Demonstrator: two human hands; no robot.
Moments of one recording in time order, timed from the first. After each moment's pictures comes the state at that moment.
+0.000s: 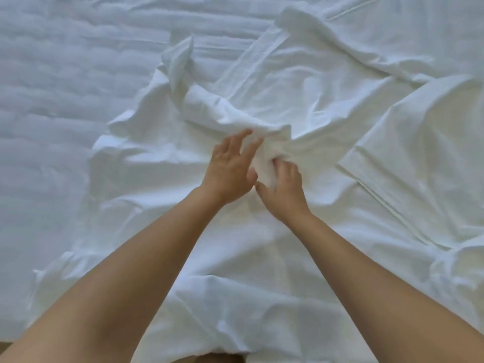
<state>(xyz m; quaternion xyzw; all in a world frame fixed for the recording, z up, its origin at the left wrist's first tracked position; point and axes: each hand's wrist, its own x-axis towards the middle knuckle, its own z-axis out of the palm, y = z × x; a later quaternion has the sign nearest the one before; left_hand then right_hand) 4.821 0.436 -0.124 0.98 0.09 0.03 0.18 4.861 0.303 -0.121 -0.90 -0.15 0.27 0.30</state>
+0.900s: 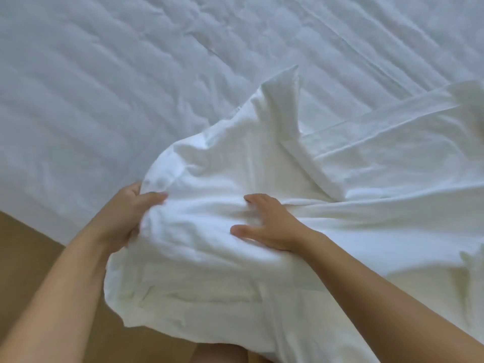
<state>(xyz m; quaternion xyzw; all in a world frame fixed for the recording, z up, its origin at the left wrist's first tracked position) 4.493 0.621 -0.088 0.37 0.59 0.00 0.72 4.716 0.479 -0.118 -0.72 -0.40 0.56 0.04</state>
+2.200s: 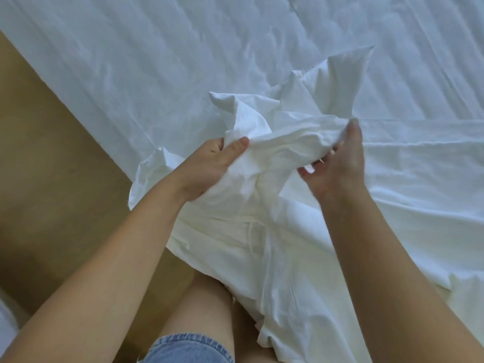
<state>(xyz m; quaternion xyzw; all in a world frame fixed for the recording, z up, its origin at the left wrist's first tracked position) 4.524 0.552 -0.055 0.42 0.52 0.09 0.74 4.700 0.522 -0.043 -0.66 0.16 0.52 0.51</state>
